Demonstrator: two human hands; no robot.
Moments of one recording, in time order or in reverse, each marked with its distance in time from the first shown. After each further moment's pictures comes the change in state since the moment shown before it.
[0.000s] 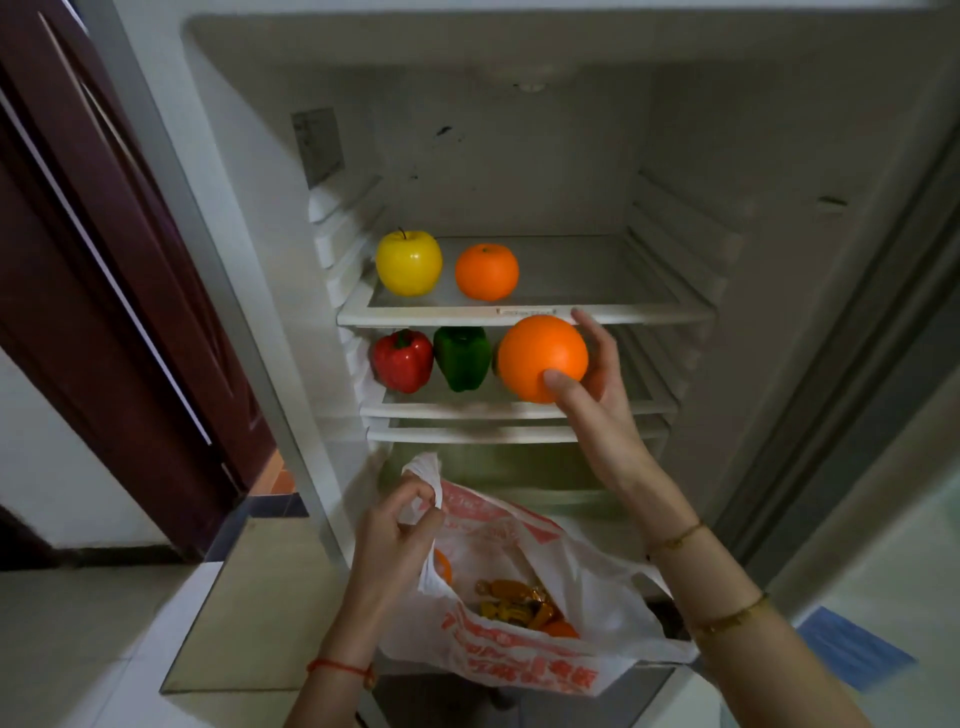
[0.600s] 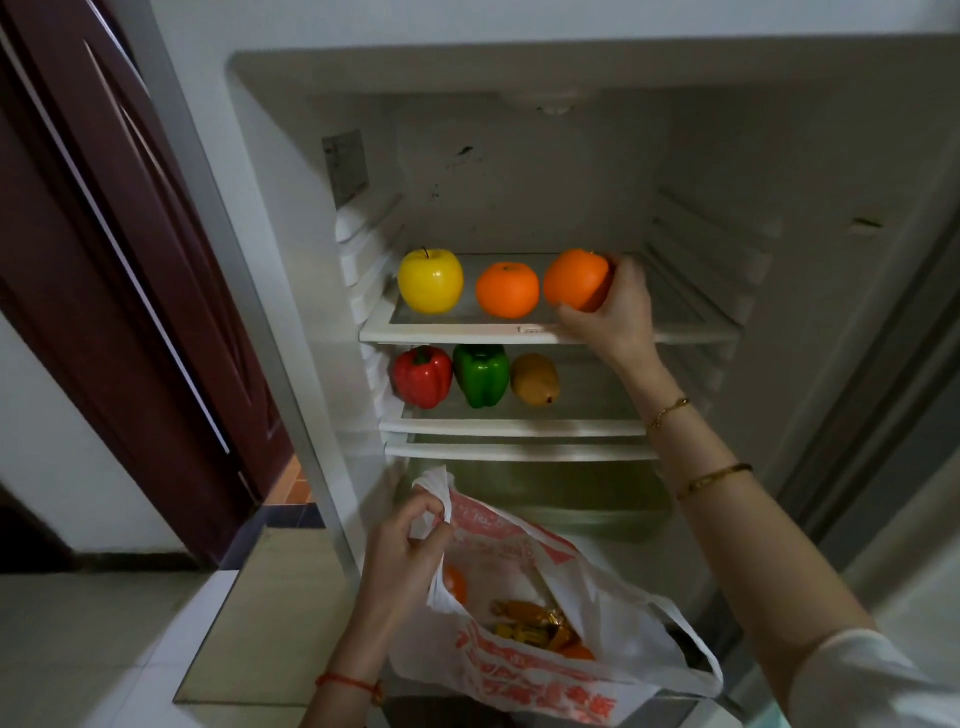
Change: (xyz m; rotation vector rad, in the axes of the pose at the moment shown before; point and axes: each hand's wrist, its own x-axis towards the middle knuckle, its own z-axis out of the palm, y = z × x) left_hand 0.006 -0.003 -0.008 0.046 0.042 -0.028; right_hand 0.124 -0.014 -0.012 -0.679 0.265 -0.149
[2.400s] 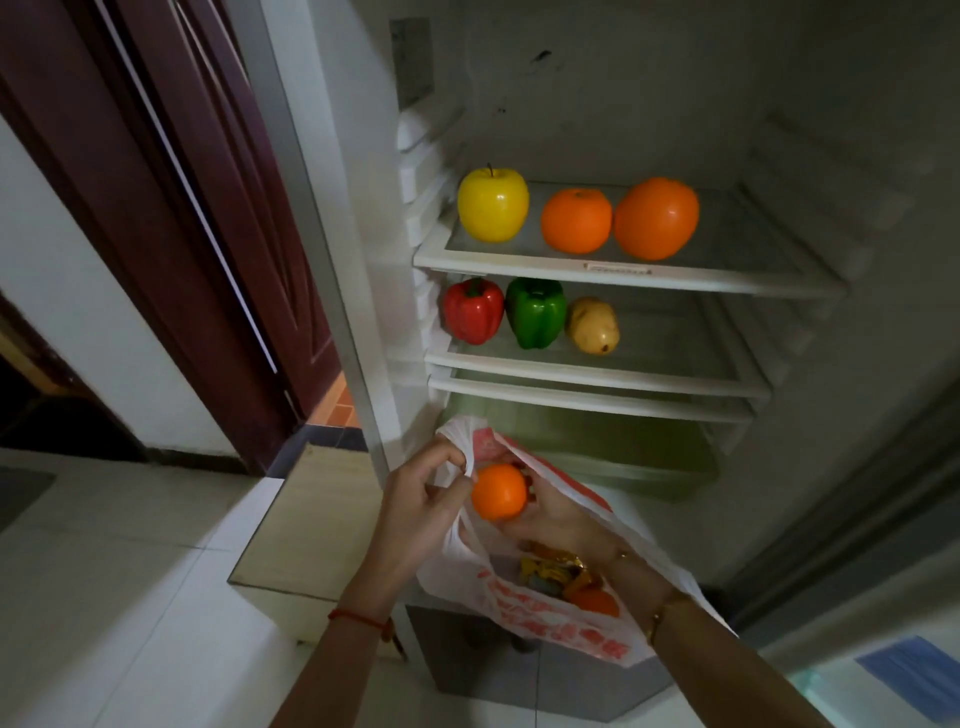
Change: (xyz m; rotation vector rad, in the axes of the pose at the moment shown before) left_hand -0.017 -0.006 -0.018 -0.027 -0.007 0.068; right_hand -0.245 0.201 0.137 0.152 -1.064 0.208
